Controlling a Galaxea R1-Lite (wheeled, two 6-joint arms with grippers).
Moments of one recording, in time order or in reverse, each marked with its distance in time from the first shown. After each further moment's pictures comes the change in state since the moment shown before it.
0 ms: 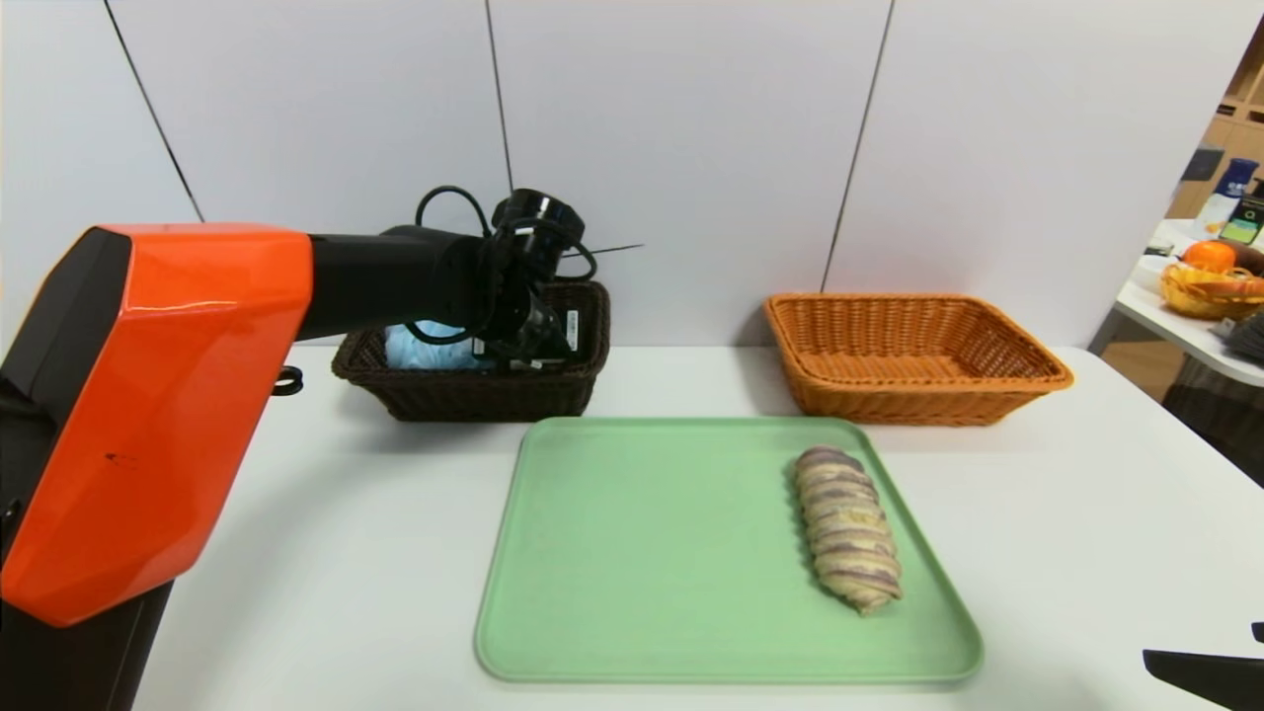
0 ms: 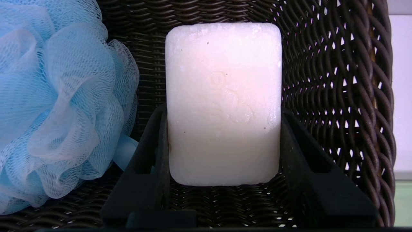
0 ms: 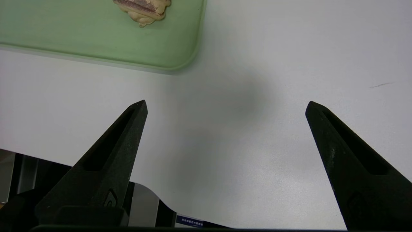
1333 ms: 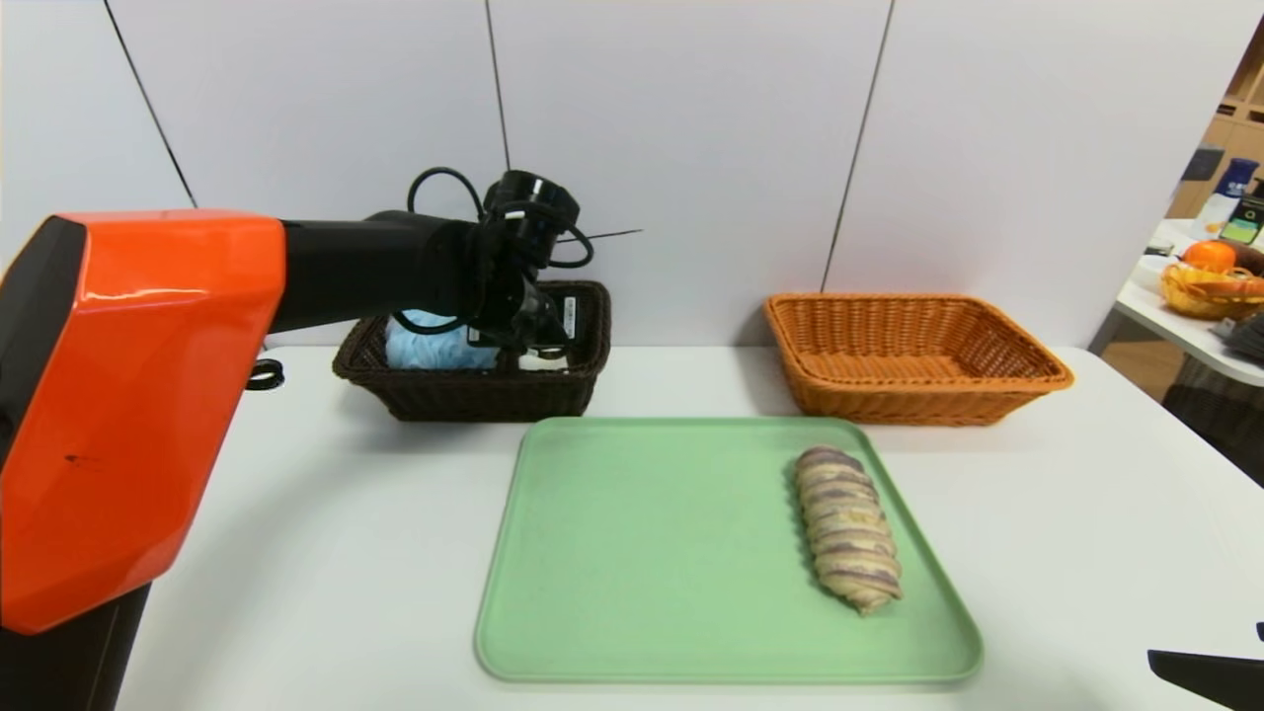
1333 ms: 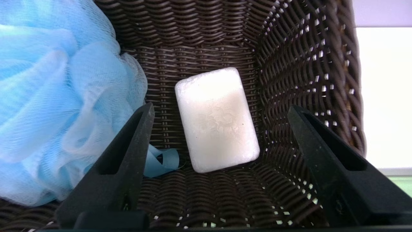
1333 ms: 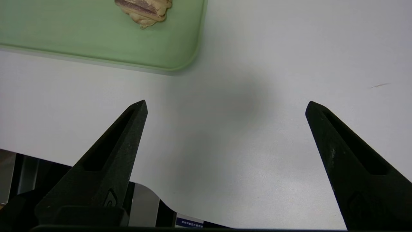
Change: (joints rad) left arm 0.000 -0.042 0.000 -0.003 0.006 0.025; right arm 0.000 -0.016 -0.001 0.000 -0.001 0.000
